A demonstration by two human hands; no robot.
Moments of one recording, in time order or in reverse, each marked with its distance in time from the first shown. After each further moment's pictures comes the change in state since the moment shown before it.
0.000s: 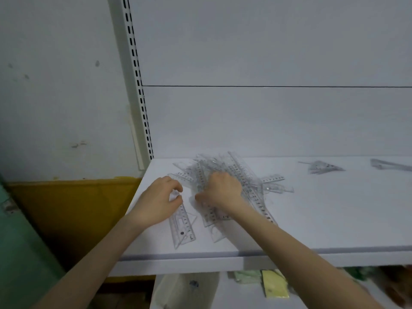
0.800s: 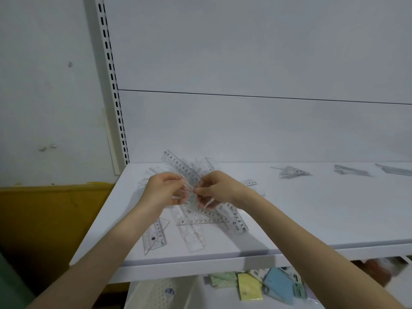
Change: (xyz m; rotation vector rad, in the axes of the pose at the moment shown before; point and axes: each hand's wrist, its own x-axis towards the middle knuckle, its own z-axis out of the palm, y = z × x) left_hand 0.023 0.076 0.011 -1.120 0.016 -0.425; right_hand -0.019 0.059 -0.049 0.744 -0.362 -0.090
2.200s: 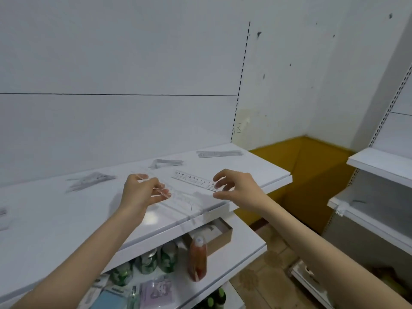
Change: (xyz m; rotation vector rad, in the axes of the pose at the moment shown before) left_hand -0.044 -0.019 0.496 -0.160 -0.234 -0.050; right_hand -0.331 0.280 -0.371 -0.387 0.685 0.084
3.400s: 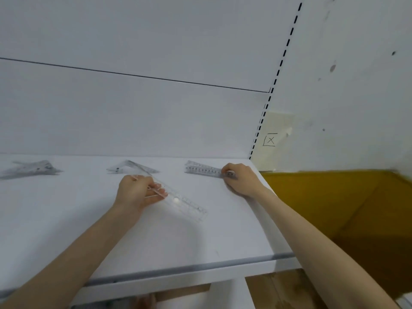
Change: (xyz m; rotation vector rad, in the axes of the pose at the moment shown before) left_hand 0.135 -0.056 0.166 -0.079 0.392 -0.033; right_hand 0.284 0.238 -0.034 -0.280 -0.187 -0.220
